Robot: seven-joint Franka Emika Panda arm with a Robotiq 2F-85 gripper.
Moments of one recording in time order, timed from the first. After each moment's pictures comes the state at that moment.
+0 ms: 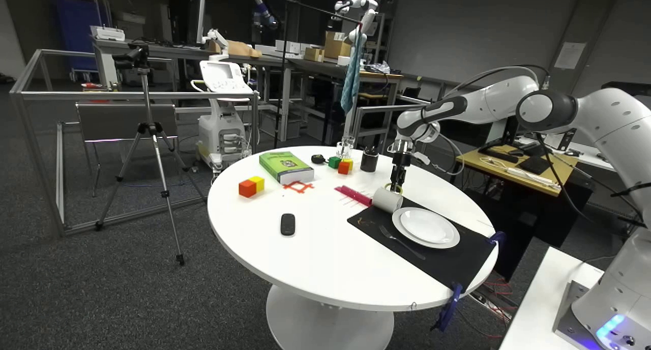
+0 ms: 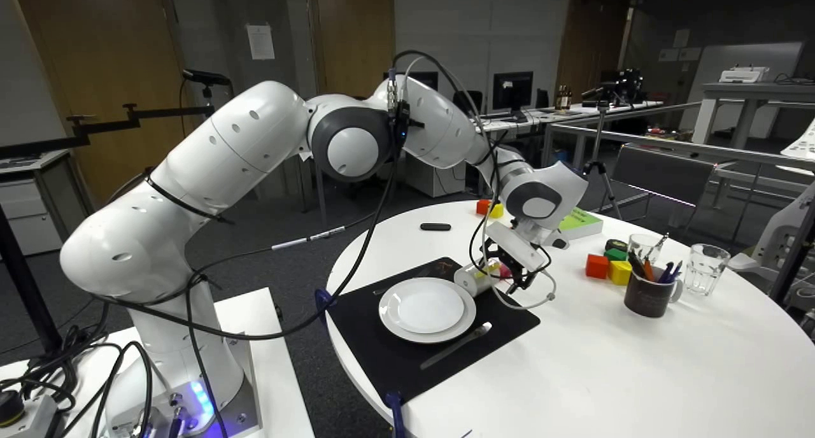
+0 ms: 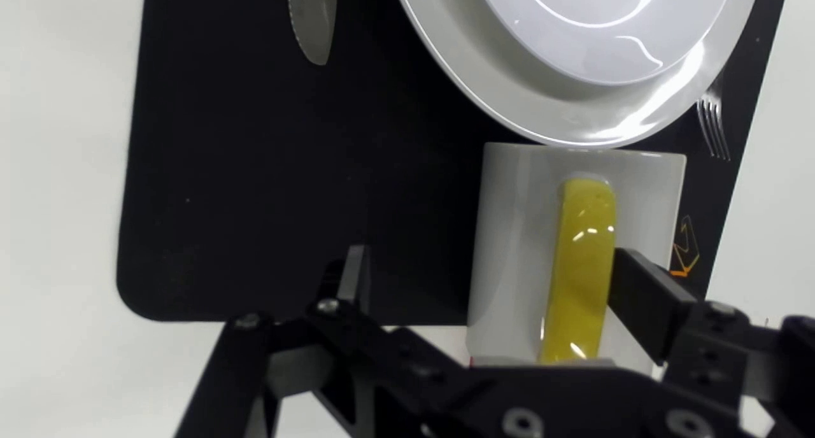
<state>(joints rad) -0.27 0.95 0.14 -1.24 0.19 1.88 -0.53</state>
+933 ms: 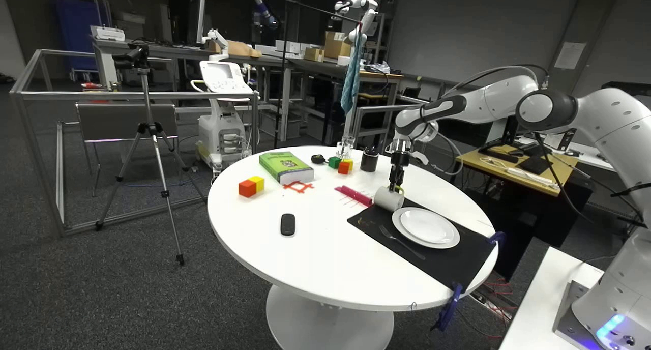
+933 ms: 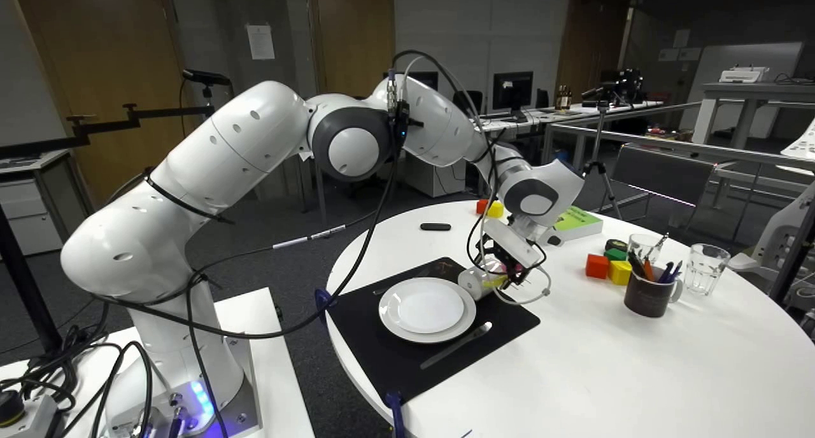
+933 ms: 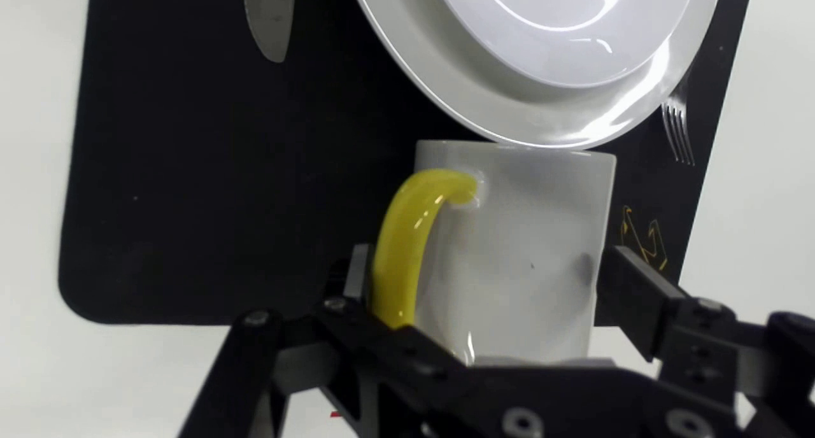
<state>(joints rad) -0.26 0.95 0.15 -1.23 0.20 1.84 -0.53</state>
